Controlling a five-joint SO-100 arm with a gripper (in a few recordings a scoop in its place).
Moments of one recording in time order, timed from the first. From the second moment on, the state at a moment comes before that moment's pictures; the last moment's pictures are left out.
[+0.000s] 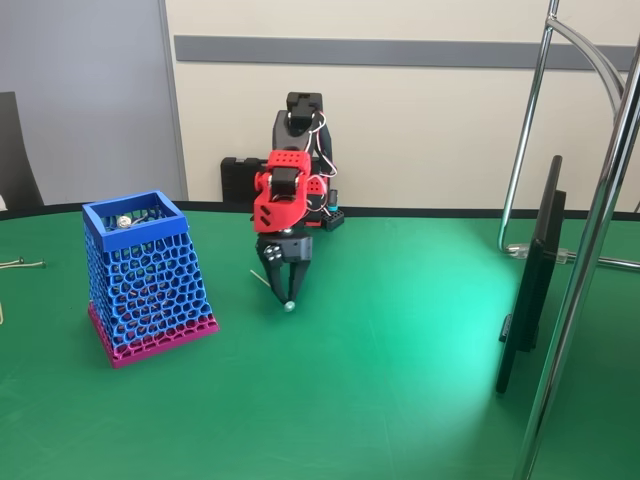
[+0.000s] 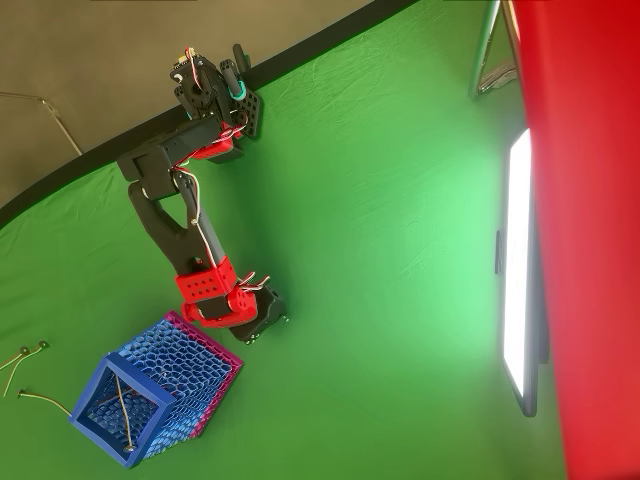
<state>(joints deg) 4.8 65.0 83.7 55.3 58.9</state>
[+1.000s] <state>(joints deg) 9.1 89.5 79.7 19.1 29.8</state>
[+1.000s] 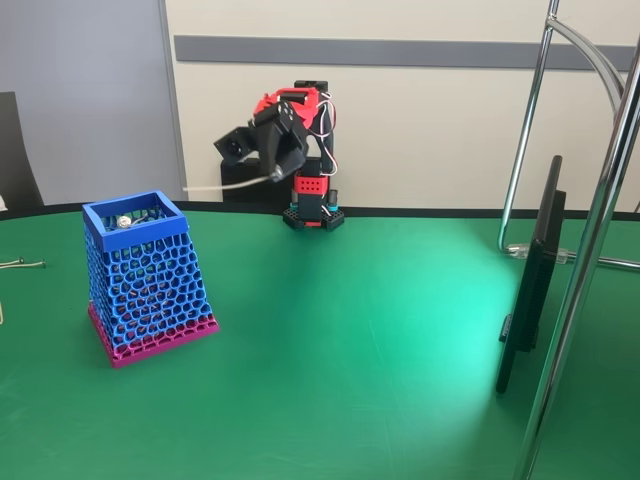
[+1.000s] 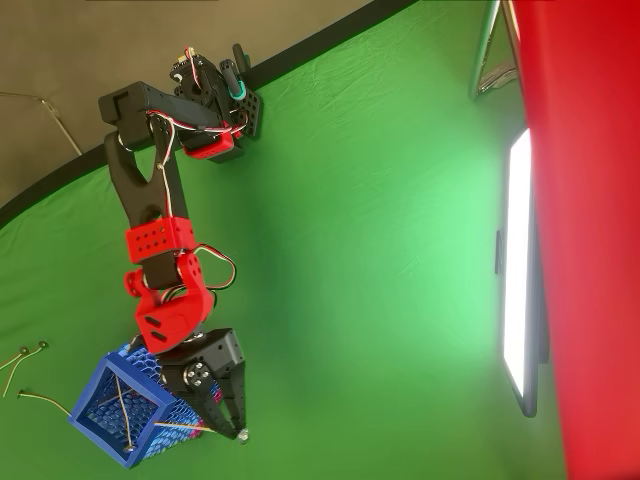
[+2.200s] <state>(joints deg) 28.2 75.1 61.1 33.9 62.5</state>
